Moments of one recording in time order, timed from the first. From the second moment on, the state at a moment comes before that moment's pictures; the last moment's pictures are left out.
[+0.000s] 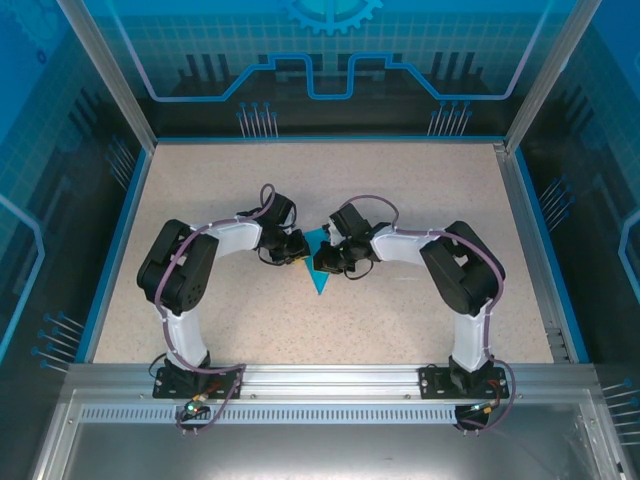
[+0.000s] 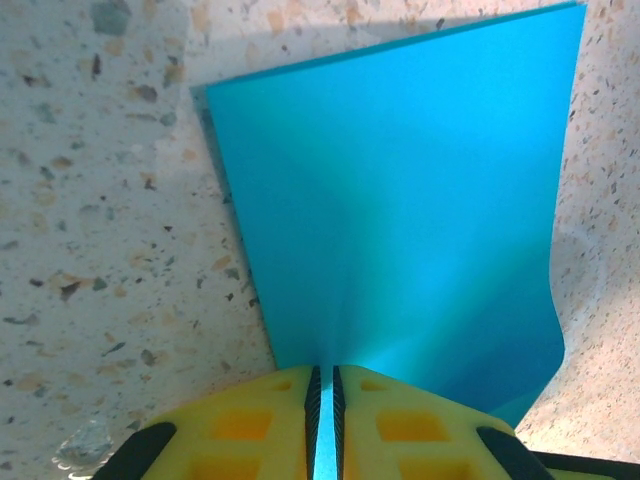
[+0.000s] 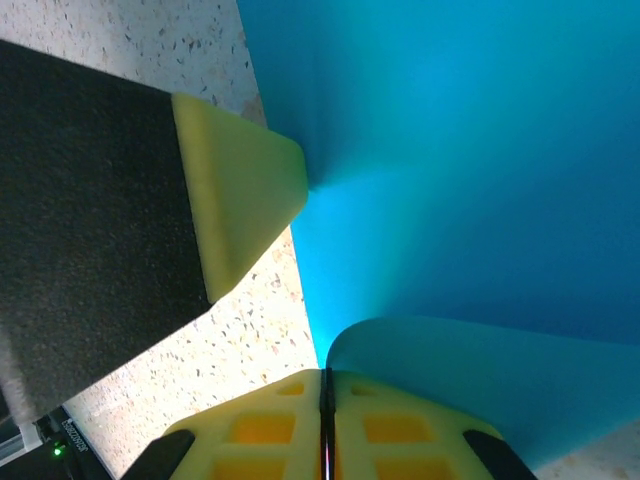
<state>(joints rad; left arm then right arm) -0.39 1.88 1.08 -0.36 0.38 -0.77 0.65 1.94 1.13 -0.22 -0.48 0.72</state>
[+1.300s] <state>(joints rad) -0.39 1.88 1.08 -0.36 0.38 -0.77 0.65 1.98 1.14 -0.21 -0.48 0.70</state>
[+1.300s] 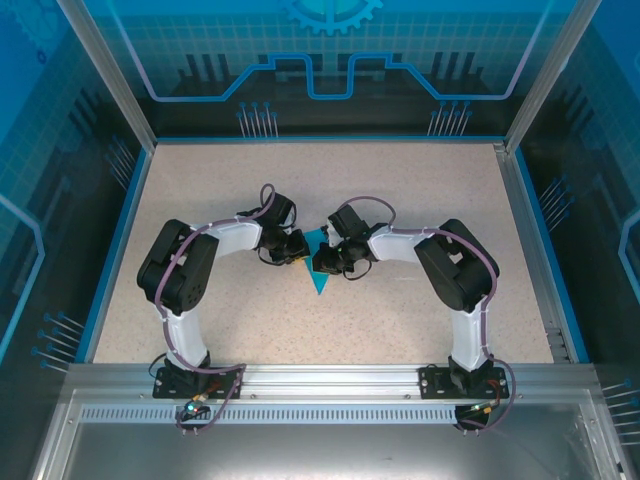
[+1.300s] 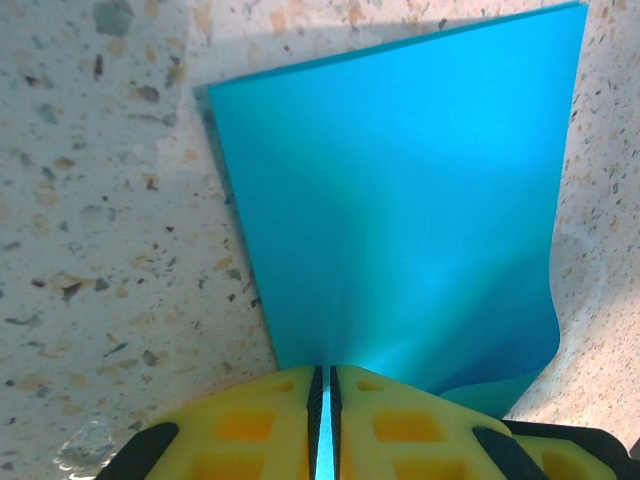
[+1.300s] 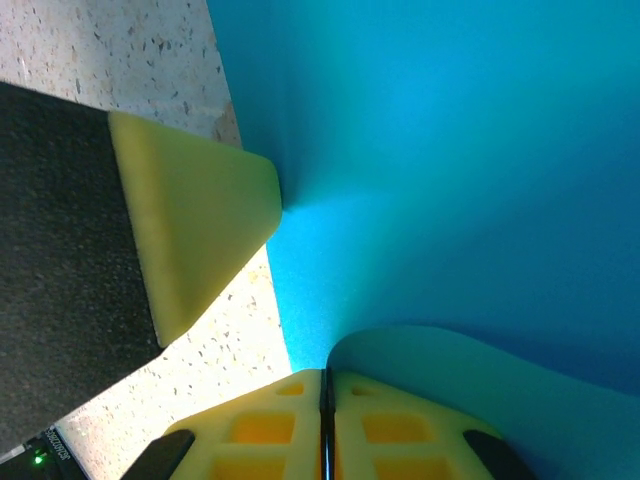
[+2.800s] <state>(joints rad) -0.40 1.89 1.09 -0.38 0.39 -0.77 0.66 2.00 1.17 -0.23 -0.46 0.65</state>
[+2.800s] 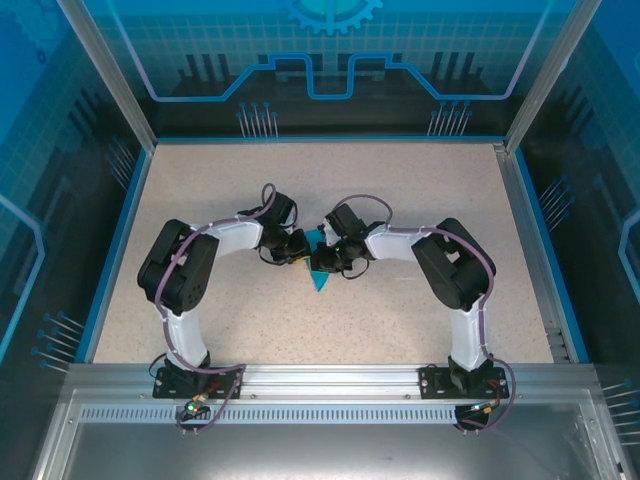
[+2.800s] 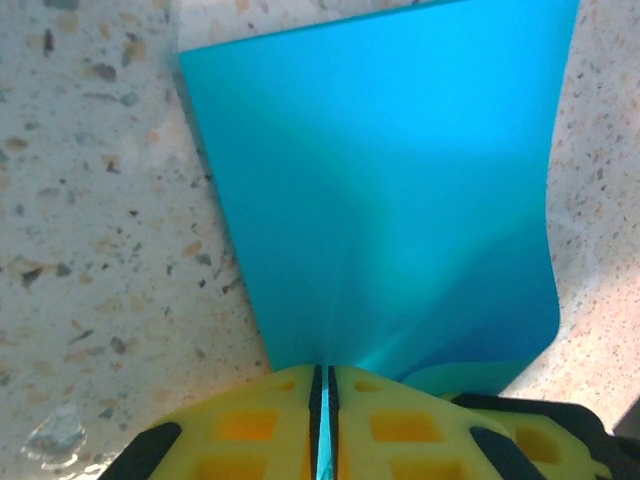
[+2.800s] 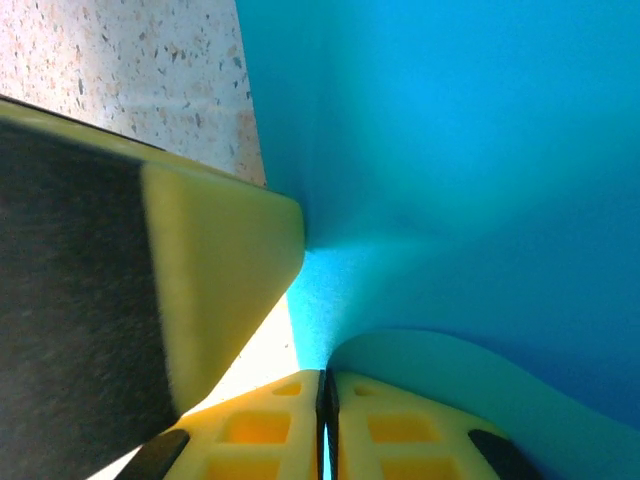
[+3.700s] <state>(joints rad) -0.40 1.91 1.12 -0.39 0.40 -0.77 0.66 1.97 1.14 -0.23 -0.42 0.66</state>
